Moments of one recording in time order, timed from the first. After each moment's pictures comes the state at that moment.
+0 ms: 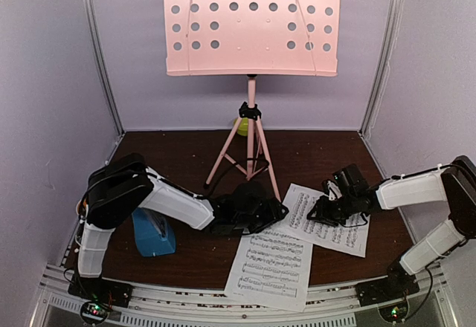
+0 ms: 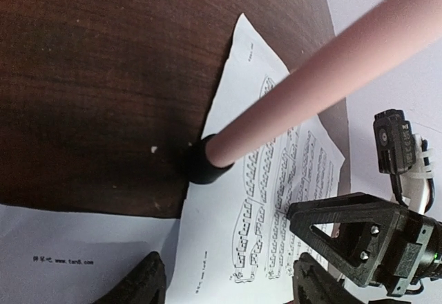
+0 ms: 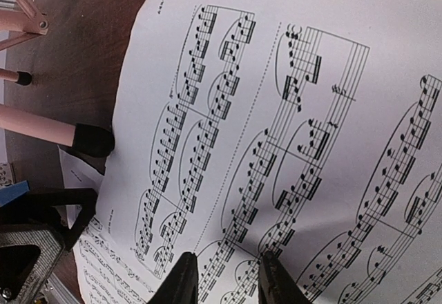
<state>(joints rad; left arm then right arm) -1.12 2.18 1.26 0.38 -0.07 -1.24 0.48 1.45 0.57 -0.11 -0.27 0.71</state>
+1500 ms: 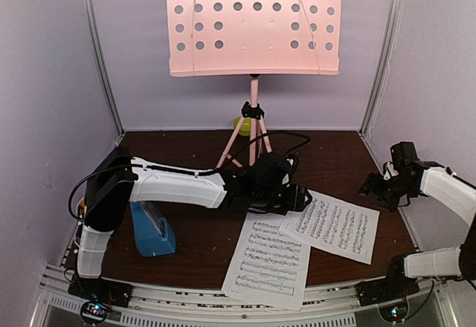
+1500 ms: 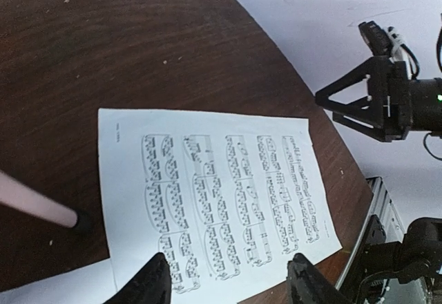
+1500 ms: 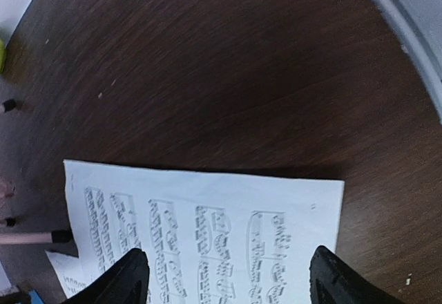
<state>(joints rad) -1.16 2.16 1.63 -0.02 -0.01 -0.69 -0.05 1.12 0.71 -0.64 -0.14 0.53</state>
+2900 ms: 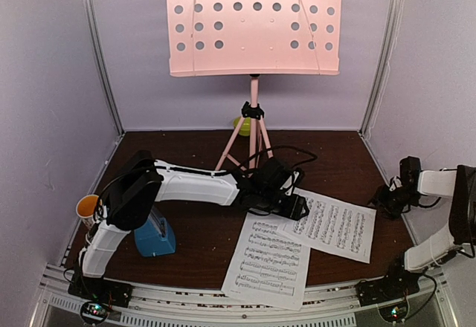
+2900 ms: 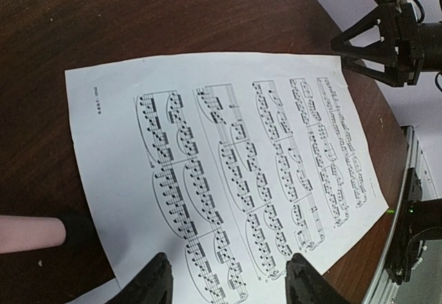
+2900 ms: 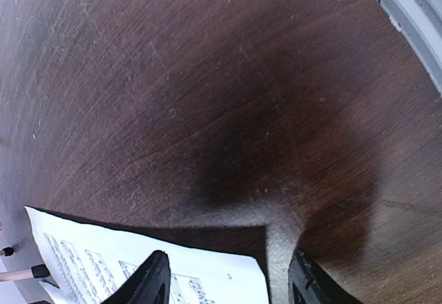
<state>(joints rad) -1.10 2.34 1.78 -0.15 0.18 -0.54 -0.30 1.36 0.61 -0.41 -0.27 0.45</state>
